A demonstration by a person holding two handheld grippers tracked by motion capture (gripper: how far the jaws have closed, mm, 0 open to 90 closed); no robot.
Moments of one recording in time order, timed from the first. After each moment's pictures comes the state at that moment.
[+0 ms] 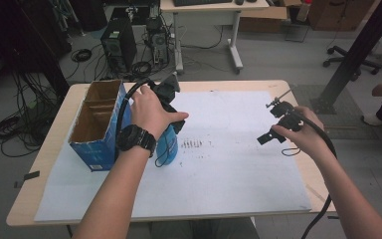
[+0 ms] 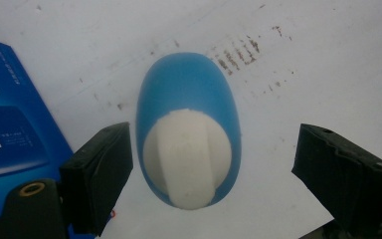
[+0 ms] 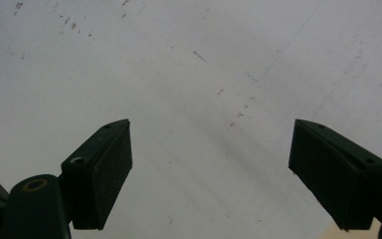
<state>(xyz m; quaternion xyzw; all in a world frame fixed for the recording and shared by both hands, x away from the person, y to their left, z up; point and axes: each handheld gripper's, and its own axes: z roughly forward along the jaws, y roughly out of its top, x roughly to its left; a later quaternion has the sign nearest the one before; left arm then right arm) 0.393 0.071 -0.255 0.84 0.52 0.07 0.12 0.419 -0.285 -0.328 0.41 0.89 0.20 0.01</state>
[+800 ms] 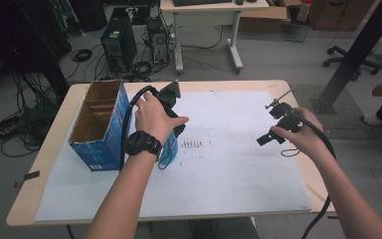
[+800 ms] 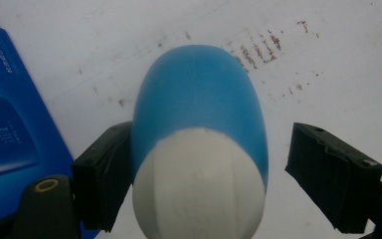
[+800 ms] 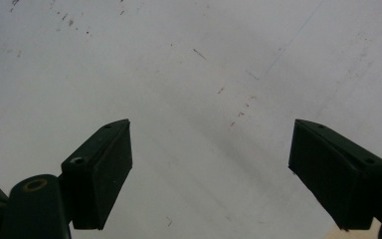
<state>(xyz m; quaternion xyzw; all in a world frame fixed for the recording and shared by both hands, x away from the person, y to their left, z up) 0.400 0.067 -0.281 0.83 0.54 0.08 0.10 0.419 -0.285 -0.332 0.41 0.89 0.20 0.00</state>
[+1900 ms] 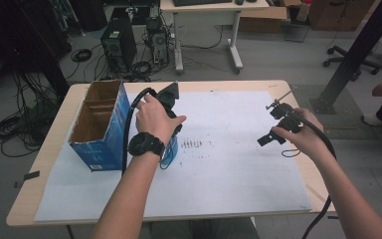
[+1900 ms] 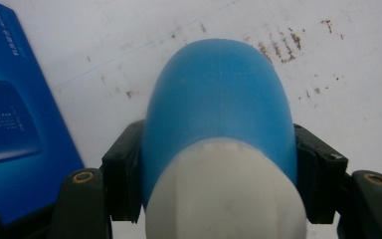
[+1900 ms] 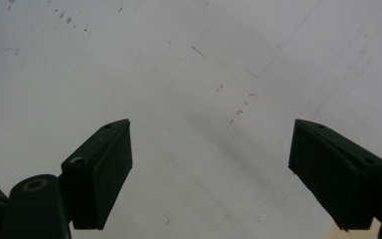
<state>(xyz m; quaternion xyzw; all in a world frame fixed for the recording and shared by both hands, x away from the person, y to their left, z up) 0.405 0.067 -0.289 0.82 0.56 0.09 0.08 0.419 -0.287 -0.334 0.41 0.89 0.20 0.00</state>
